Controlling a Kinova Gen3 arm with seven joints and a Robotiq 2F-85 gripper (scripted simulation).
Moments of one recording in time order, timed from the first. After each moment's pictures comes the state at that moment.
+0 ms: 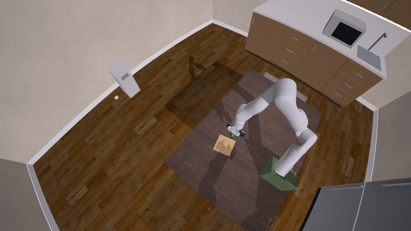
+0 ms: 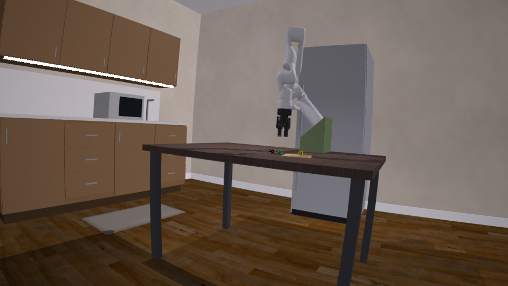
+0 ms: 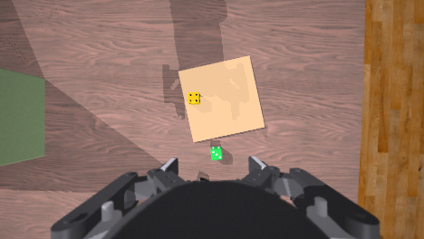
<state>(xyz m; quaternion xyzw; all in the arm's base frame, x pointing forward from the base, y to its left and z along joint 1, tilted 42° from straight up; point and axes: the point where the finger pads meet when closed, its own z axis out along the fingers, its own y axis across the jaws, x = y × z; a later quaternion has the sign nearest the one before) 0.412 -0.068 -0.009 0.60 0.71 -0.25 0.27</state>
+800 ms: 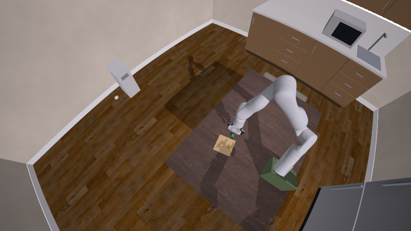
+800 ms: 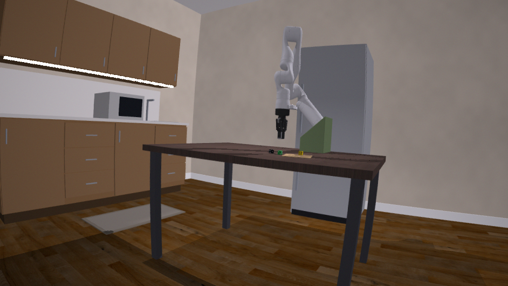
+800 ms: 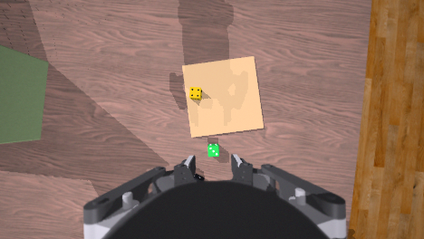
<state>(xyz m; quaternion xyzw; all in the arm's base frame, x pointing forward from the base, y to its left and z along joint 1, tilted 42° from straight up) 0.418 -0.074 -0.005 0.58 0.74 -0.25 0.25</state>
